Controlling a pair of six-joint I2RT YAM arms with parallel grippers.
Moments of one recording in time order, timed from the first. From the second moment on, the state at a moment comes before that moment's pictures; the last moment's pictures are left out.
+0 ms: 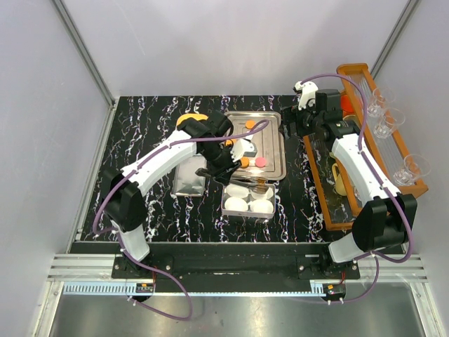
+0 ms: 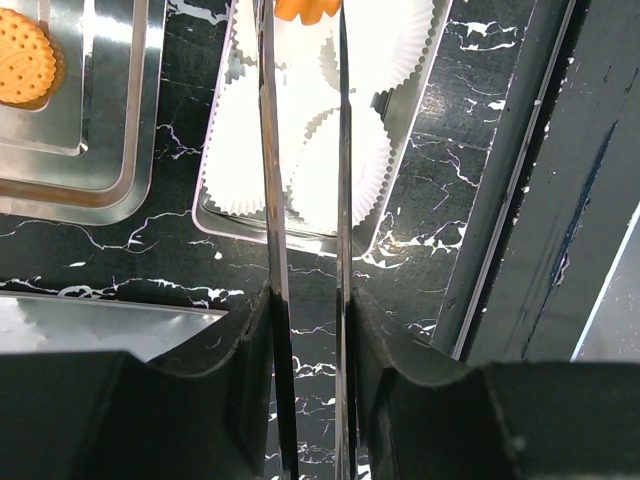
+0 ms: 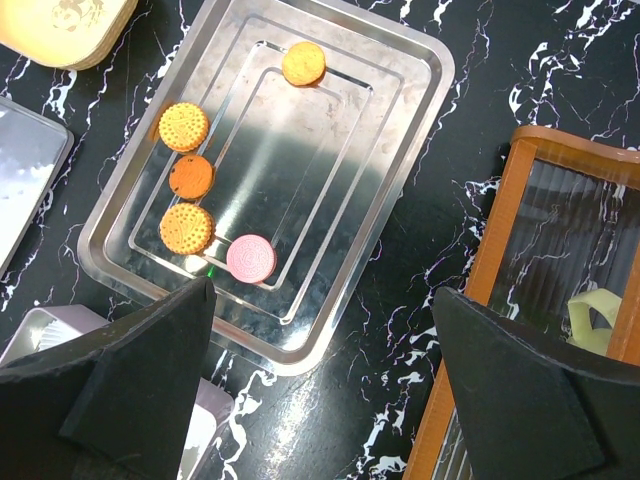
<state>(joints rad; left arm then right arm) -0.68 1.78 1.65 -1.12 0.50 0.56 0.18 1.50 1.37 -0.46 -0.23 -0.11</state>
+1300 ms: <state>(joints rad) -0.69 1.80 1.65 -1.10 0.49 0.57 0.17 1.50 1.35 -0.46 -0.23 -0.11</state>
